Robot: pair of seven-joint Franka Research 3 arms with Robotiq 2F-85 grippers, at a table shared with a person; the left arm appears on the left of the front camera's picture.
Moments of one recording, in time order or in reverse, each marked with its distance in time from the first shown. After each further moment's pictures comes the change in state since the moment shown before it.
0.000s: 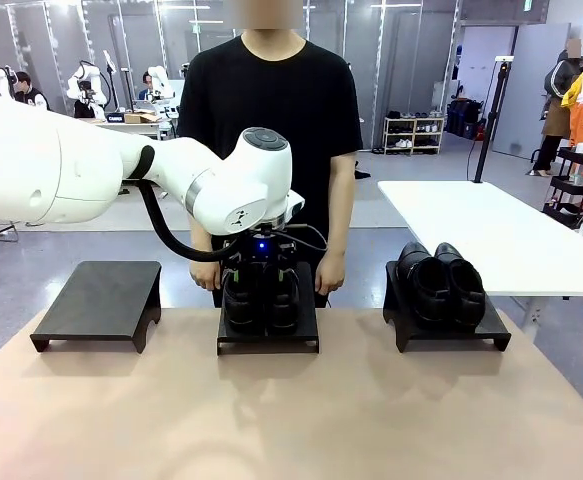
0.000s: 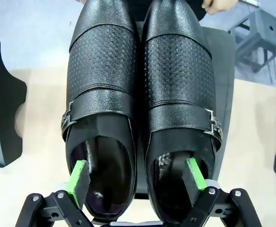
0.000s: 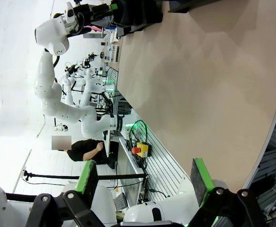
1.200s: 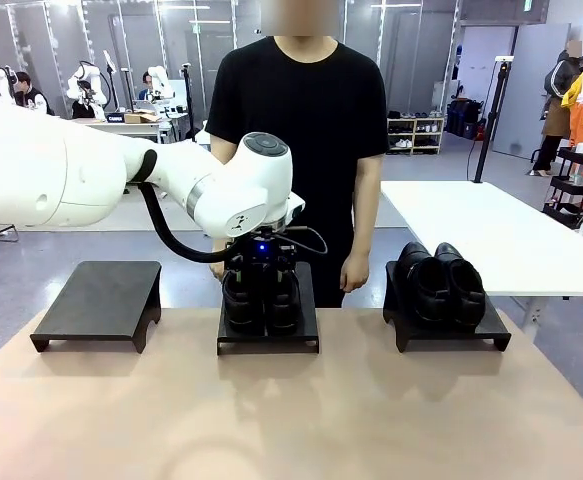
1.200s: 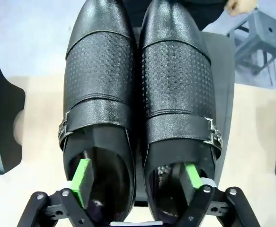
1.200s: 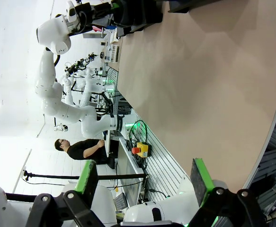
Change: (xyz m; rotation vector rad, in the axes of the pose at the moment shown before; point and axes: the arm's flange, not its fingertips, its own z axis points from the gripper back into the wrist) left arm 0.002 -0.001 -0.006 -0.001 -0.021 -0.011; right arm 0.000 0.000 0.000 0.000 0.000 0.000
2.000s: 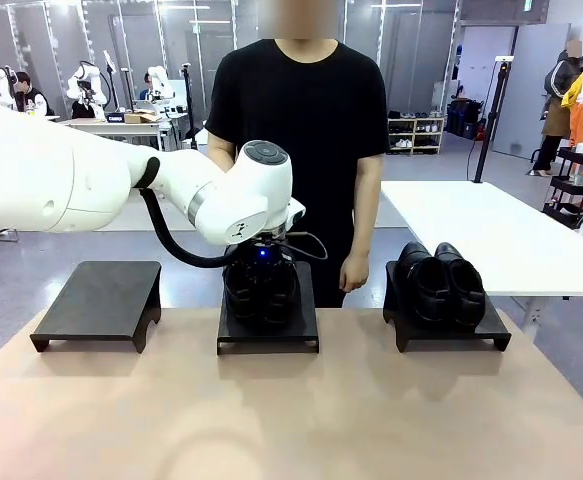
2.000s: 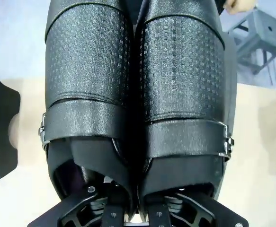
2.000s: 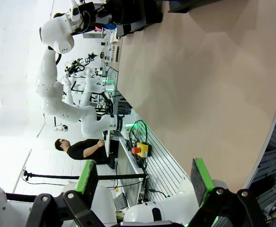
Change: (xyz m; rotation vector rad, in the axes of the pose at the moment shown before) left arm -0.002 -0.002 -0.015 -0.007 -0.005 -0.010; right arm 0.000 0.000 0.000 0.000 0.000 0.000
